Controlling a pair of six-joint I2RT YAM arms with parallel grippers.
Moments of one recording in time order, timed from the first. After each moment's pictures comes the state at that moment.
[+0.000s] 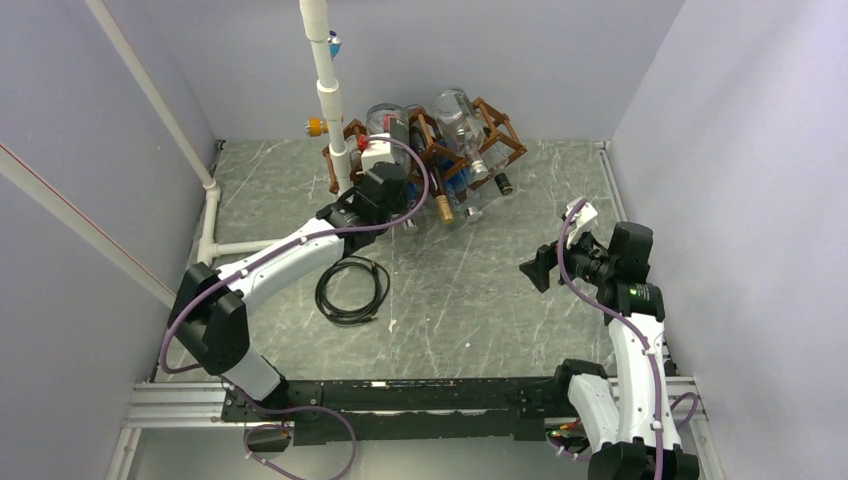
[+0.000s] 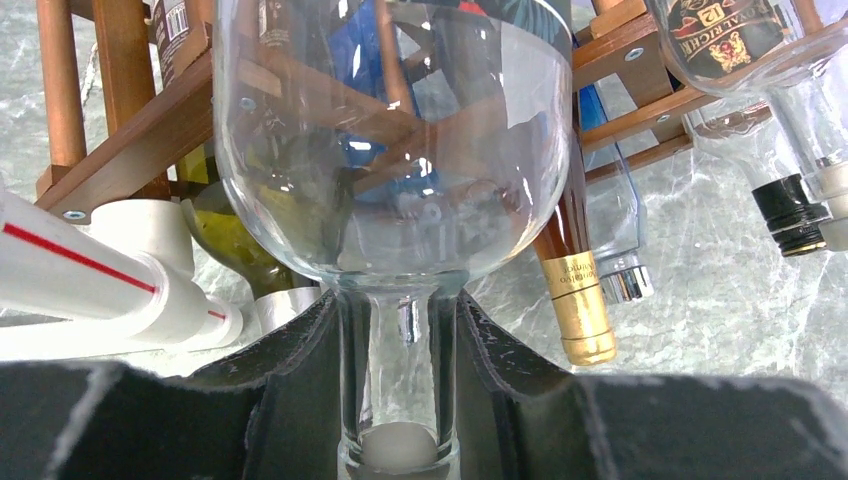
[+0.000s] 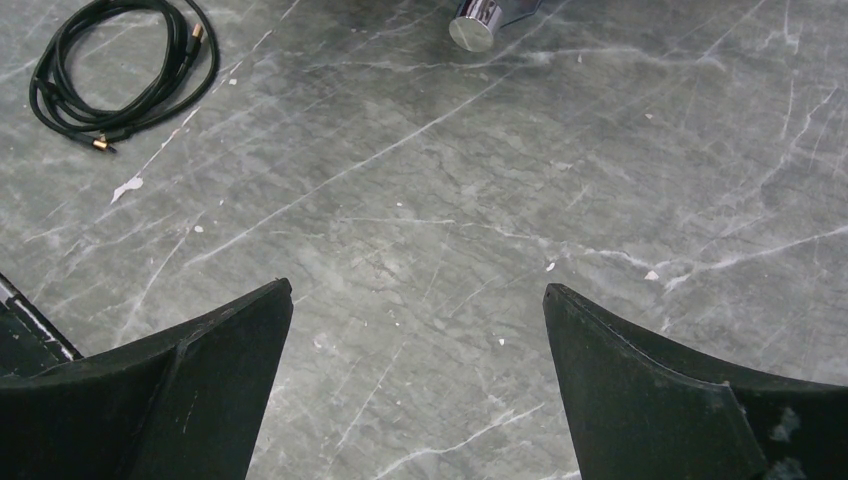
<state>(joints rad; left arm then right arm) -0.72 1.57 1.28 -0.17 -0.57 -0.51 -0.19 0.77 0.73 -0.57 -0.77 -0.36</state>
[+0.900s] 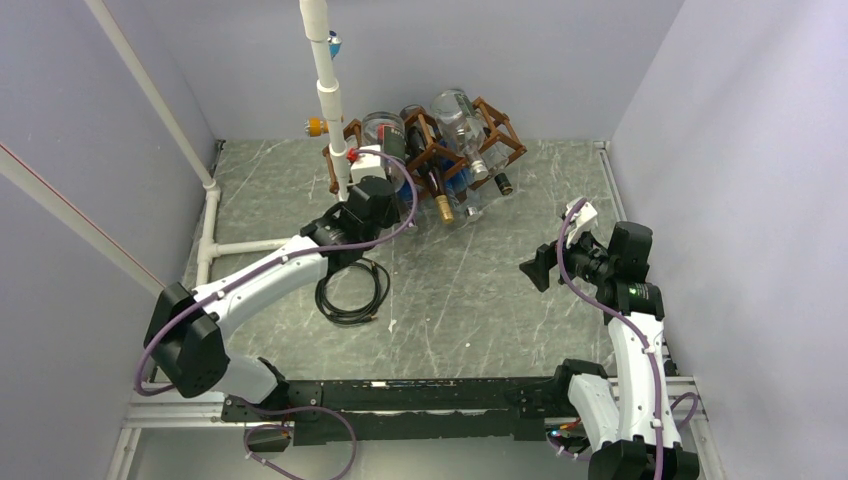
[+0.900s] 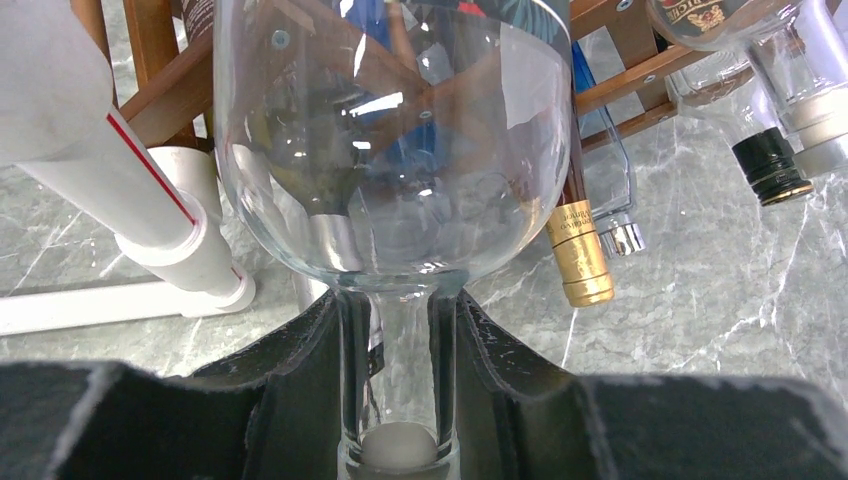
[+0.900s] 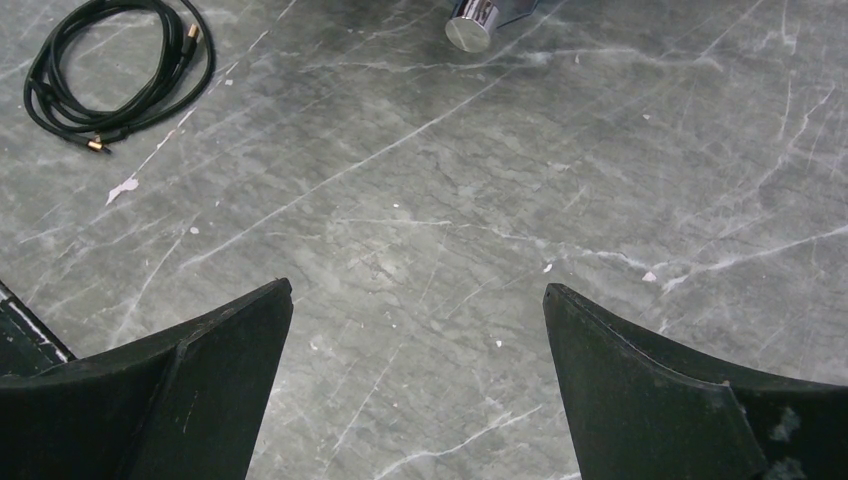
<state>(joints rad) -0.75 1.43 1.15 -0.15 -0.56 -0.51 -0.19 0.78 0.73 -0.55 -0.77 -0.36</state>
